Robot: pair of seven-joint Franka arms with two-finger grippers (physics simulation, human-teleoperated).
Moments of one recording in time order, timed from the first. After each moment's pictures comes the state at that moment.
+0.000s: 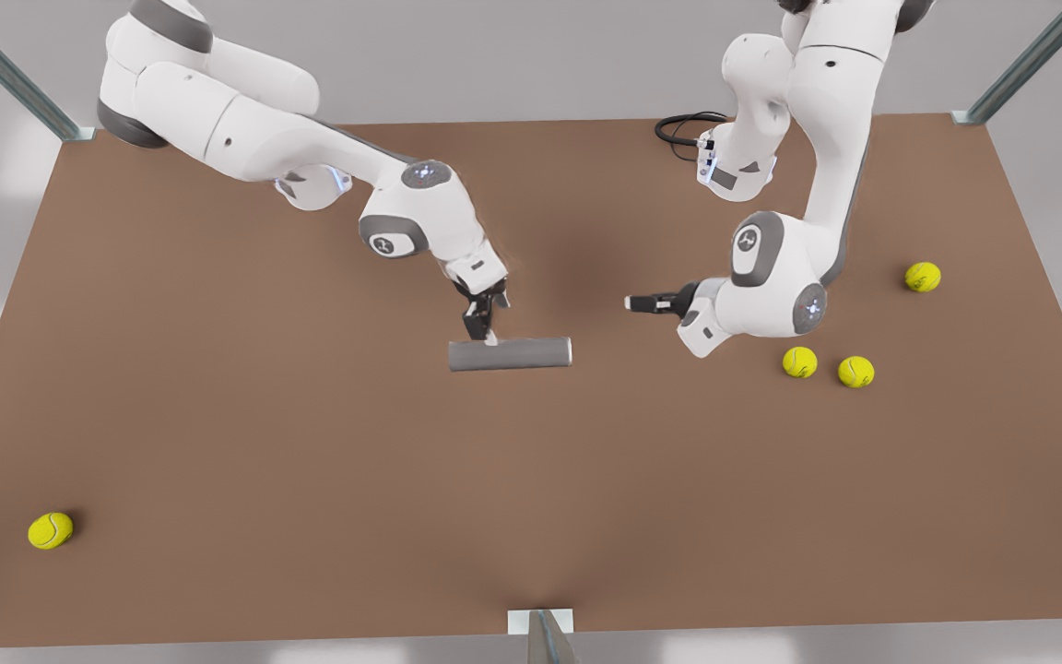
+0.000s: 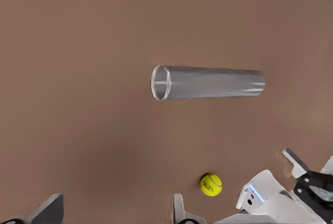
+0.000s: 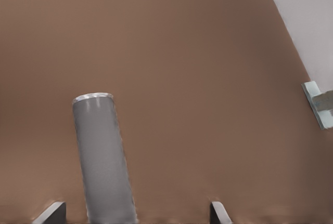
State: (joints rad) left arm -0.39 0.25 0.04 -2.00 -0.80 1.89 -0.13; right arm -0.50 0.65 1.33 -2.00 -1.04 2.39 0.09
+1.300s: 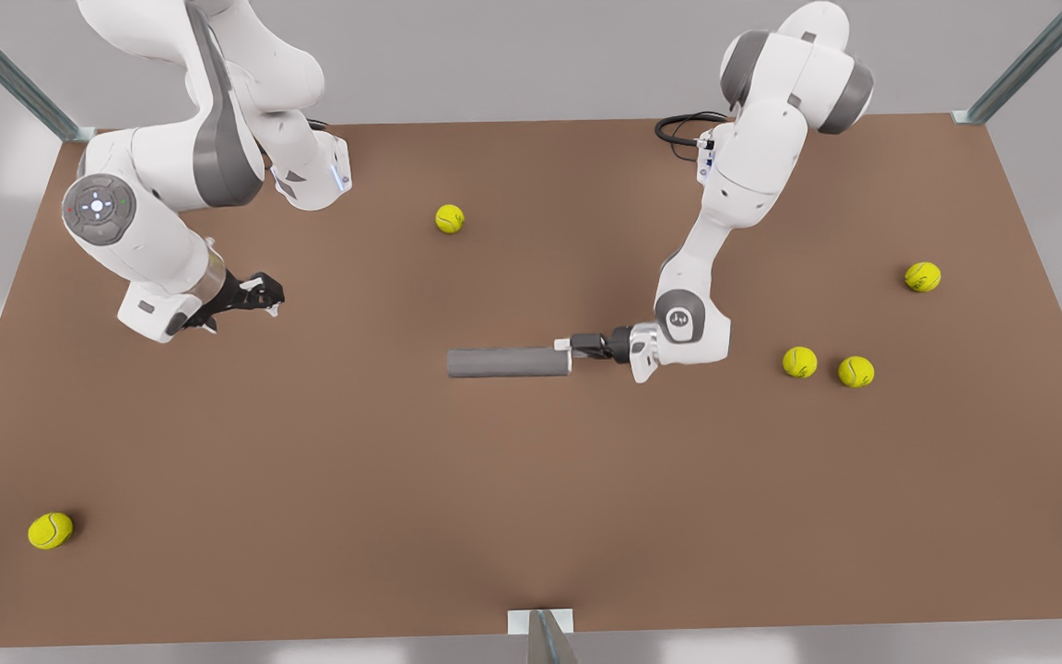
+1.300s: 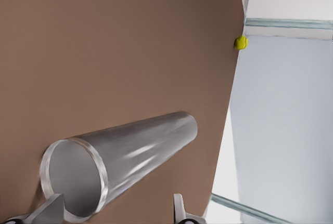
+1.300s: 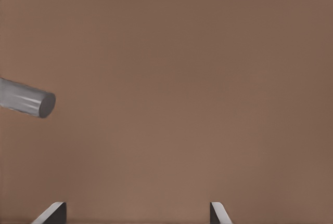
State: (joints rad) left arm -0.47 0.66 -0.03 -1.97 -1.69 2.12 0.83; right arm 0.10 0.02 0.08 -1.73 -0.02 1.67 -0.10
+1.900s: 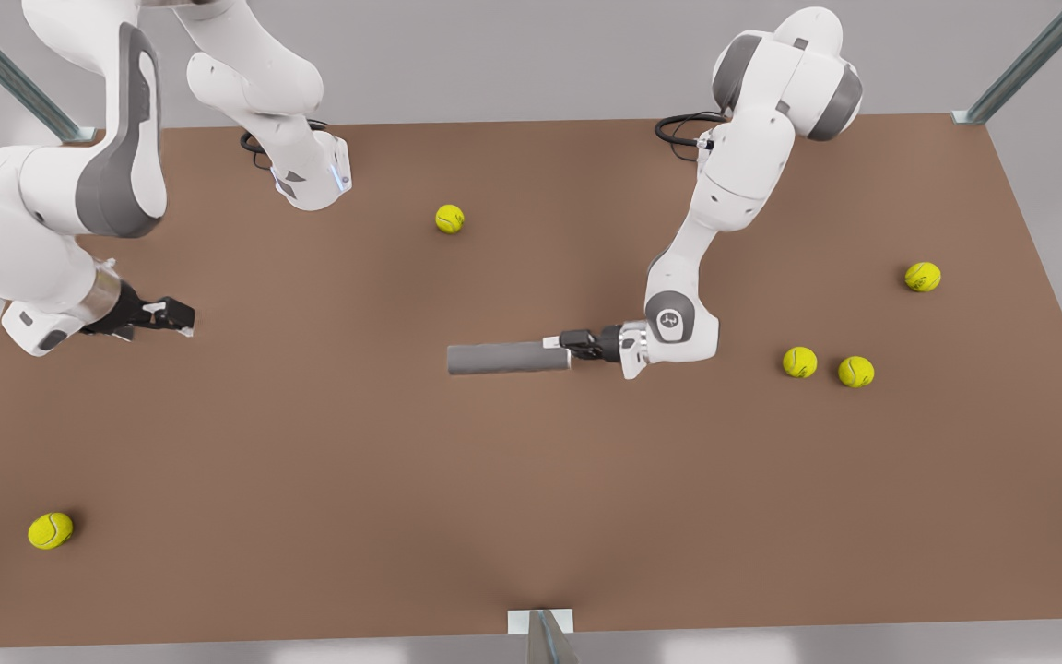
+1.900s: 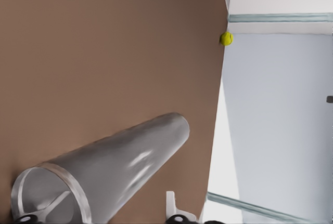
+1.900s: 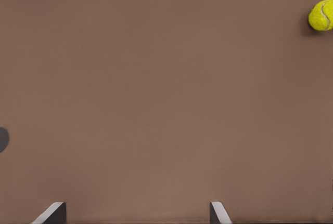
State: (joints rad) left arm -0.50 0.68 -0.03 -1.97 -1.77 2.09 0.94; right arm -0.15 0.04 0.08 -1.72 0.00 1.68 -0.10
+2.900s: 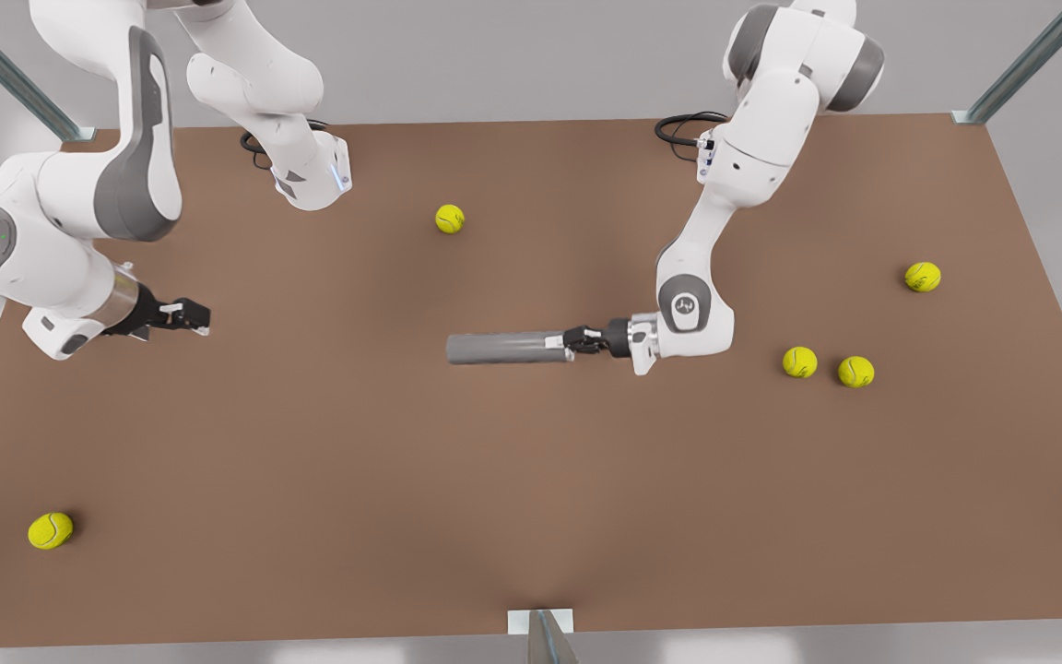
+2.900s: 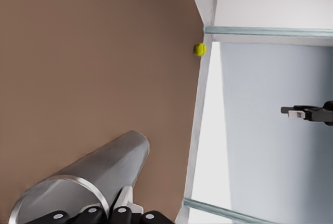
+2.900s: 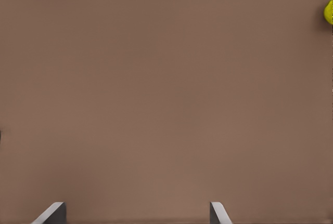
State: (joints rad) left arm -0.48 0.54 -0.03 -2.00 -1.76 2.08 0.81; right arm -0.11 0.05 0.08 -1.72 0.00 1.66 -0.09
